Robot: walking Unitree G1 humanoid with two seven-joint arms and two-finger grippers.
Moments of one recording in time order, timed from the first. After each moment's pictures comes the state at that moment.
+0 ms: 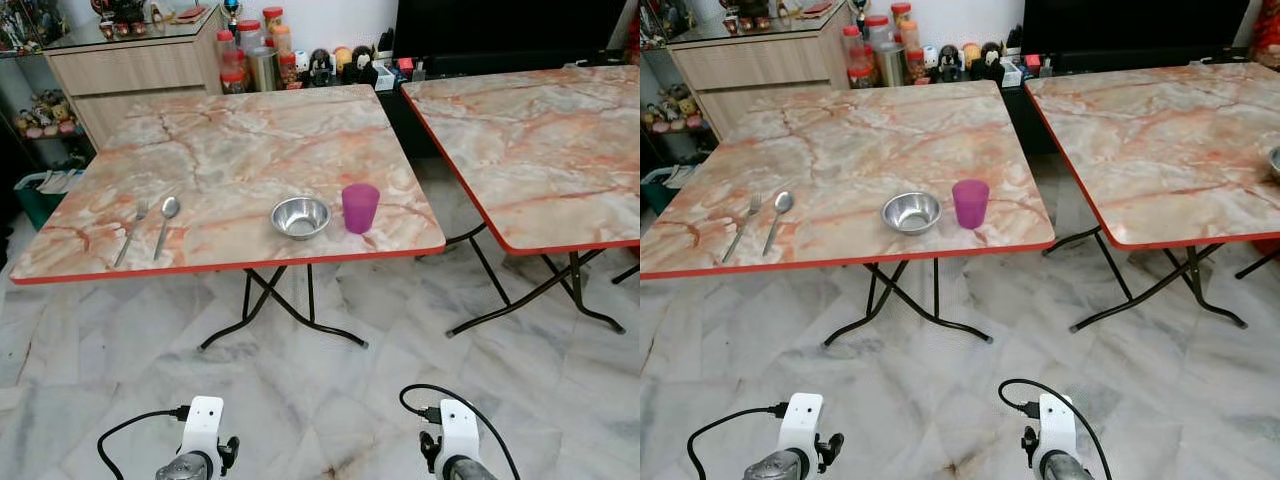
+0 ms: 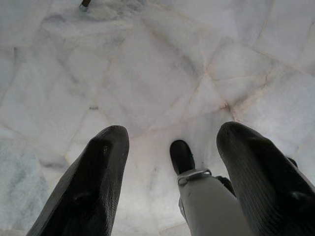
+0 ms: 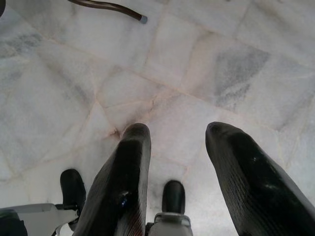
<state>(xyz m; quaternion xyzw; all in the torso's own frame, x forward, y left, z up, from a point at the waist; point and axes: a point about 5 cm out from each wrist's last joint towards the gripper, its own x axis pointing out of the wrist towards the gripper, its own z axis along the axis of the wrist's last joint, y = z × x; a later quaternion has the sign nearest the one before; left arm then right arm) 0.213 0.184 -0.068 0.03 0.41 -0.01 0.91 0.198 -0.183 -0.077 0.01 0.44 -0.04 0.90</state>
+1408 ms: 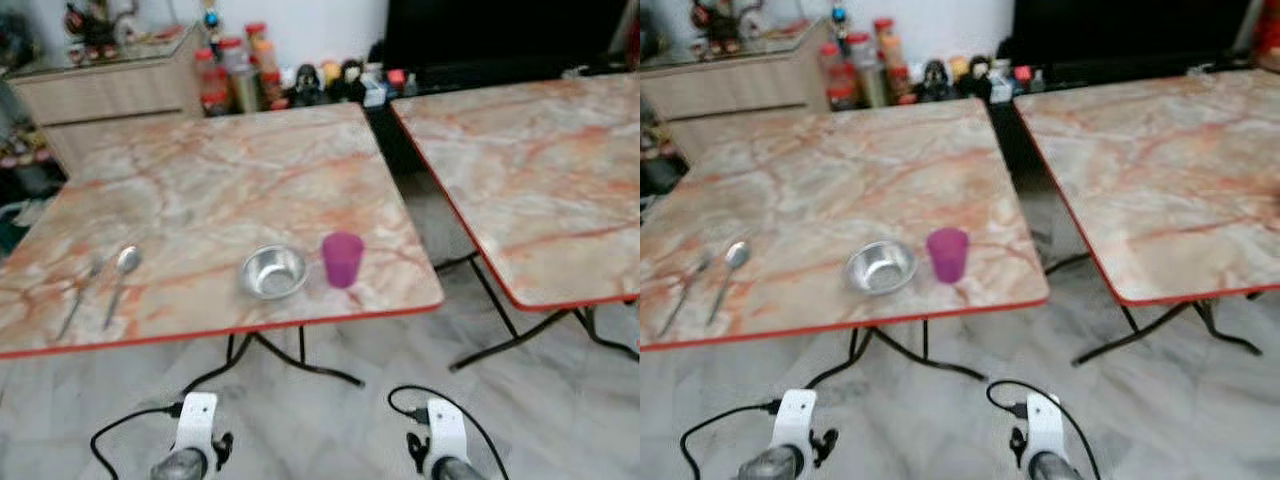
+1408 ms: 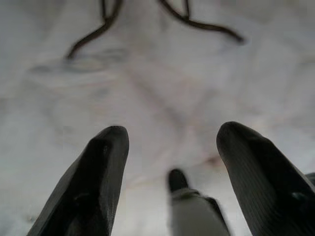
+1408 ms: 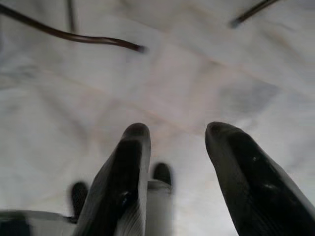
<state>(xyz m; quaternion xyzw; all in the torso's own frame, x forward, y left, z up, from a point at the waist) 0.216 0.165 -0.068 0.01 0.41 -0.02 0.91 0.186 -0.189 -0.083 0.00 0.46 -0.04 0.89</state>
